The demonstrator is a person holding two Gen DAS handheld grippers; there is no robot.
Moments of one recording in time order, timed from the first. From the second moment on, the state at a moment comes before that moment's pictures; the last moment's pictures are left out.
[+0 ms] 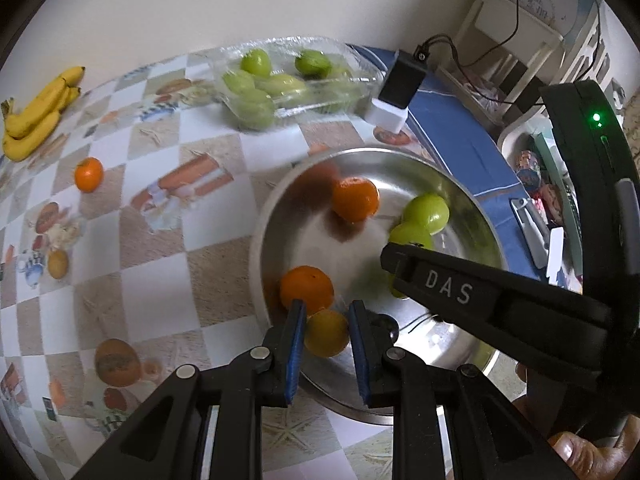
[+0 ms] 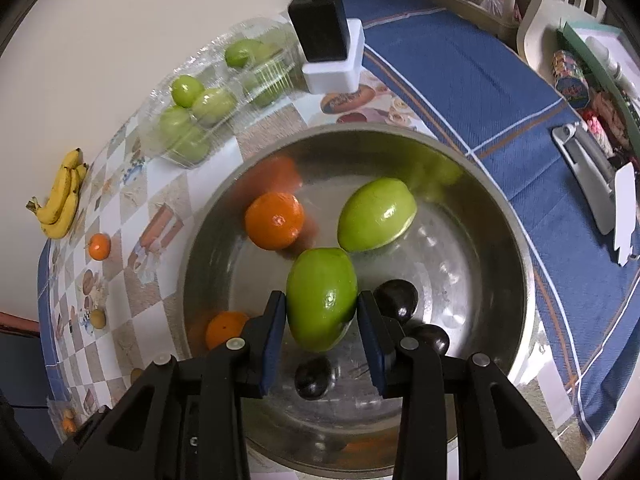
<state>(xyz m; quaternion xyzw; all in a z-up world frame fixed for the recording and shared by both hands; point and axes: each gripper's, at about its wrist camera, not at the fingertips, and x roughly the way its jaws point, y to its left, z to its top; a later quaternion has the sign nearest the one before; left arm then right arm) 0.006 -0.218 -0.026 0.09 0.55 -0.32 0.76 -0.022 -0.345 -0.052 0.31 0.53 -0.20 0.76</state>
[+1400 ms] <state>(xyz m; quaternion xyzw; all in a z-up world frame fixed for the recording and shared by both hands) 0.077 -0.094 -0.042 0.01 0.58 -0.04 0.82 -0.004 -0.320 -0.041 0.25 0.52 -0.18 0.80</state>
